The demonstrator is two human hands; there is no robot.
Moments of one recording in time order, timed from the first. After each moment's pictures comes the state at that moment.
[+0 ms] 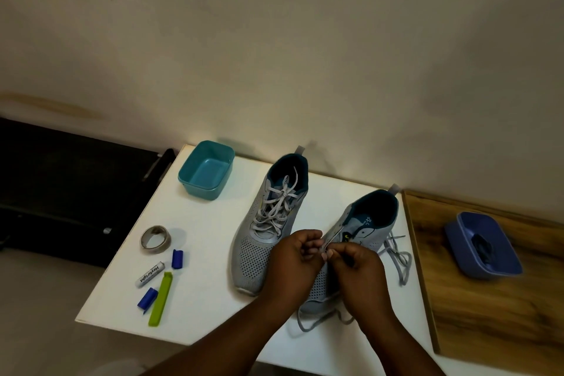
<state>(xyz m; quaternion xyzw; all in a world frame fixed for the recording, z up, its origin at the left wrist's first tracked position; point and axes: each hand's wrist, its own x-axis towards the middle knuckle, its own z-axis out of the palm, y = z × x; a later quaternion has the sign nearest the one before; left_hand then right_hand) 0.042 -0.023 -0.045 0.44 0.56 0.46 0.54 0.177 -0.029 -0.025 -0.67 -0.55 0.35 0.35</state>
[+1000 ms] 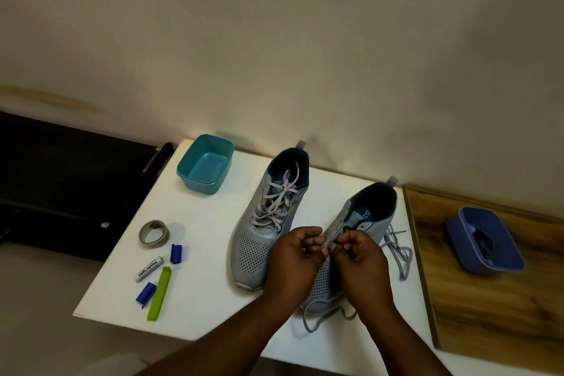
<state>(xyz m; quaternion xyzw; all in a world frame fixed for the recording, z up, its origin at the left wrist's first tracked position) 0.047 -0.025 -0.046 0.41 0.56 0.47 0.54 0.176 -0.027 -0.024 -0.70 -0.50 0.34 0.37</state>
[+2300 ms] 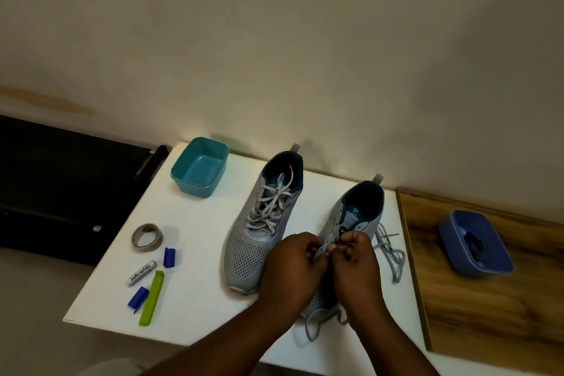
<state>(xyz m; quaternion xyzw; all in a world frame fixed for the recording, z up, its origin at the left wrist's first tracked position) 0.049 -0.029 -0.037 0.56 0.62 0.36 0.40 0.165 -0.032 -0.011 -0.71 -0.44 0.38 0.39</state>
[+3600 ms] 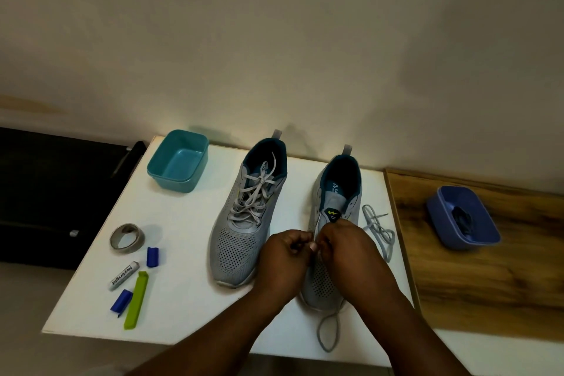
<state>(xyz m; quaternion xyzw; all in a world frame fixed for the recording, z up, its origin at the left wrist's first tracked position) 0.061 -0.026 -0.064 0.44 0.57 0.42 0.55 0.190 -0.014 0.000 -0.66 -0.73 0.16 0.03</state>
